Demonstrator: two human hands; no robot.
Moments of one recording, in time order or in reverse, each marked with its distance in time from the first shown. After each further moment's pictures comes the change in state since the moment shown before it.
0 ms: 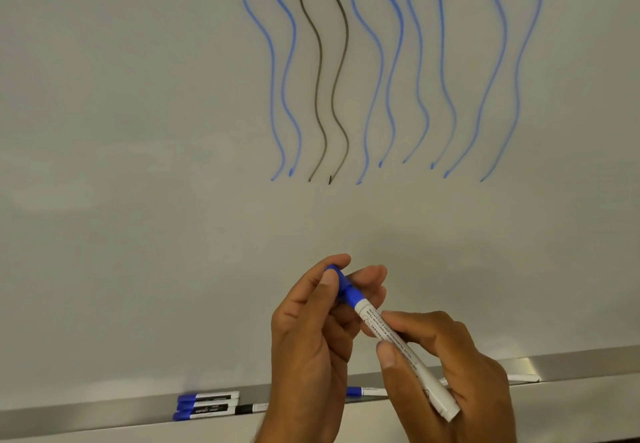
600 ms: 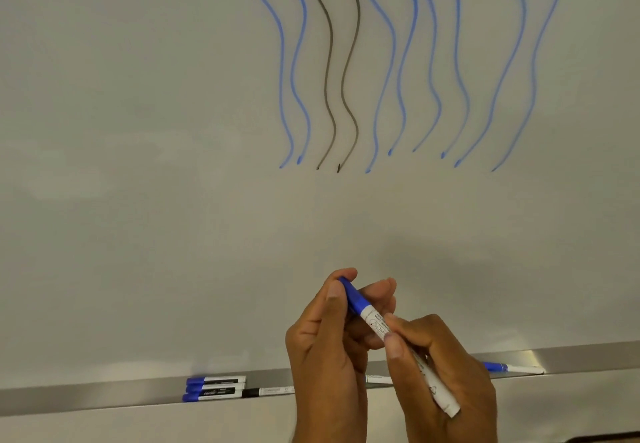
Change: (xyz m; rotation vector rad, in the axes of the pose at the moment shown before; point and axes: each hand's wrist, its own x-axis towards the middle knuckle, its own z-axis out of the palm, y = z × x) left_hand -0.014 -0.031 -0.009 0.074 0.113 0.050; right_hand -0.011 0.004 0.047 0.418 0.238 0.232
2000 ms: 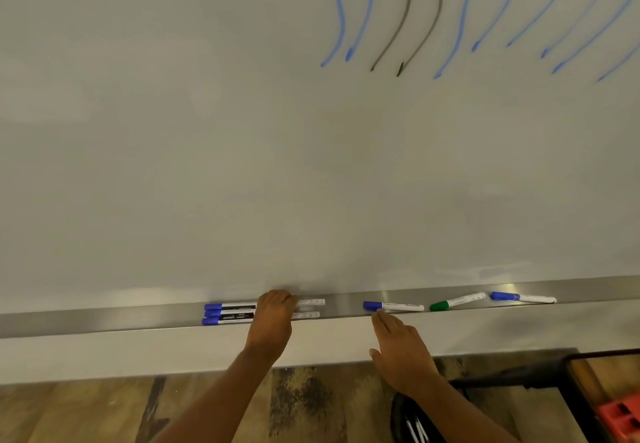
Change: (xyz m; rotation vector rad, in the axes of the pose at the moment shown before) left_hand 0.084 -0.148 -0.301 1.874 -0.383 0.134; right_hand -0.060 0.310 0.084 -1.102 -0.816 0.132
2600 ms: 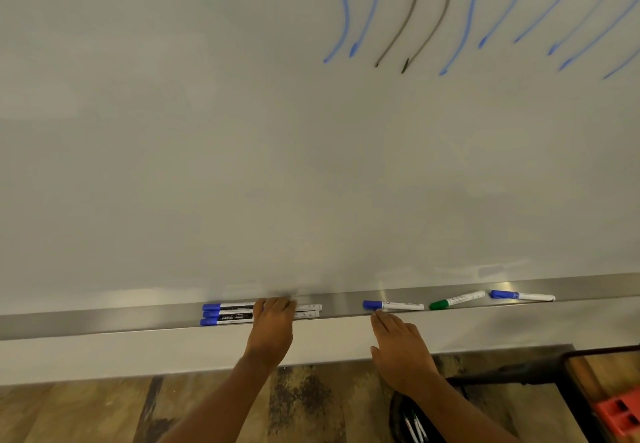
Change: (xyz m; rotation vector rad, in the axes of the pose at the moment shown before) left_hand -0.003 -0.008 0.027 0.143 -0.093 -0.036; right_hand 0.005 0.003 0.010 -0.038 -0.023 -0.003
